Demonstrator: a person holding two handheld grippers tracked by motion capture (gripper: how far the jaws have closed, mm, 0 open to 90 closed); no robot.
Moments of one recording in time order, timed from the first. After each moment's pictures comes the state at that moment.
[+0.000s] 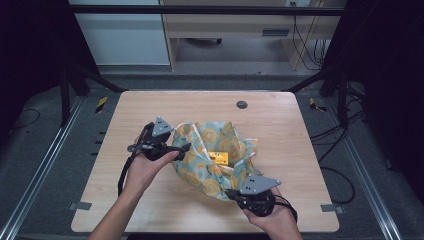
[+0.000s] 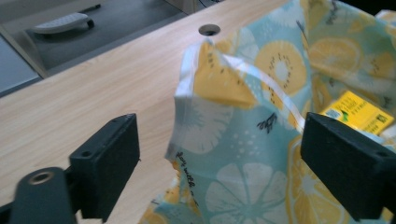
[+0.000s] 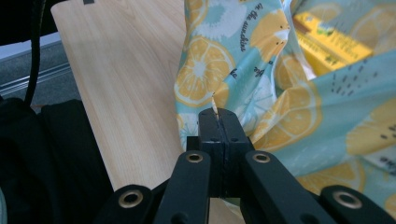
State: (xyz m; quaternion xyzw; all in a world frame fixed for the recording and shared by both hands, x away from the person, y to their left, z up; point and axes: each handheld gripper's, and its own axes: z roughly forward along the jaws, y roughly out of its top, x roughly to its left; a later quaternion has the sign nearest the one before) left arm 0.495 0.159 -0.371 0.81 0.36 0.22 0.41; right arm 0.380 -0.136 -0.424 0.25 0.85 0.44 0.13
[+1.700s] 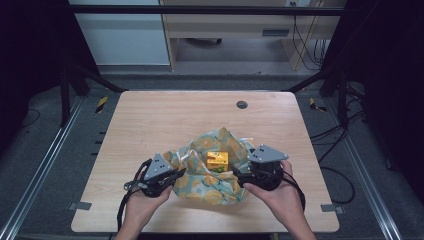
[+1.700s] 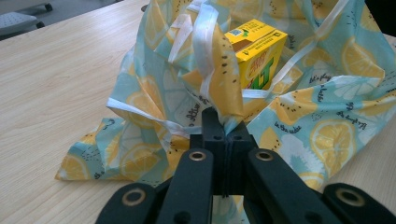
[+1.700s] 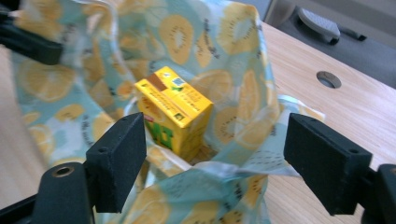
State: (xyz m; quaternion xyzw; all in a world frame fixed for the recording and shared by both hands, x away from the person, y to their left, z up) left arm 0.422 0.168 -0.418 0.81 0.31 0.18 0.45; right arm 0.424 -0.146 -0.376 0.35 0.81 0.40 0.26
